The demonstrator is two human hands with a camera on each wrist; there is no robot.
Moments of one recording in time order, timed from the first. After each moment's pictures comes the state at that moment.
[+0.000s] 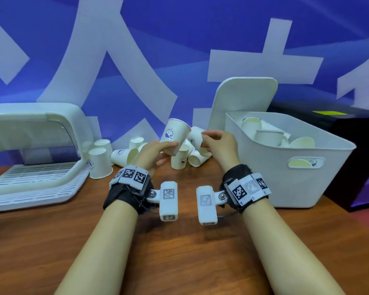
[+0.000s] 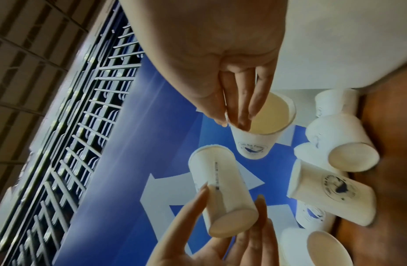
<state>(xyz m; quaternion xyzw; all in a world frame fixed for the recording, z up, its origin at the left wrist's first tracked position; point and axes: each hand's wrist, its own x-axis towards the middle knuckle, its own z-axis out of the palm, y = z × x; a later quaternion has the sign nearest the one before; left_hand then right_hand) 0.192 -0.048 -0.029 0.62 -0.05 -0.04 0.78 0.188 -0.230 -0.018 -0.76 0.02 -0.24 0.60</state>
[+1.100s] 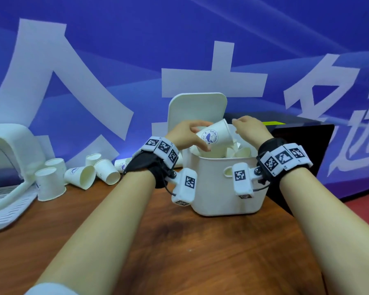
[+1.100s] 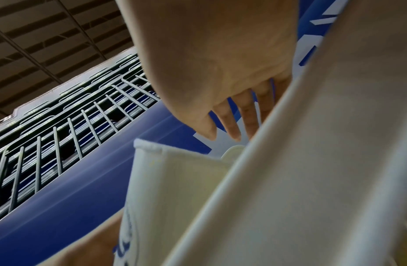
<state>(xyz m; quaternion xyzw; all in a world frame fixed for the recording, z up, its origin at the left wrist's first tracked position) 0.168 -0.232 0.070 0.82 -0.29 -0.02 0.49 0.146 -0.427 0.080 -0.91 0.10 -0.22 0.33</state>
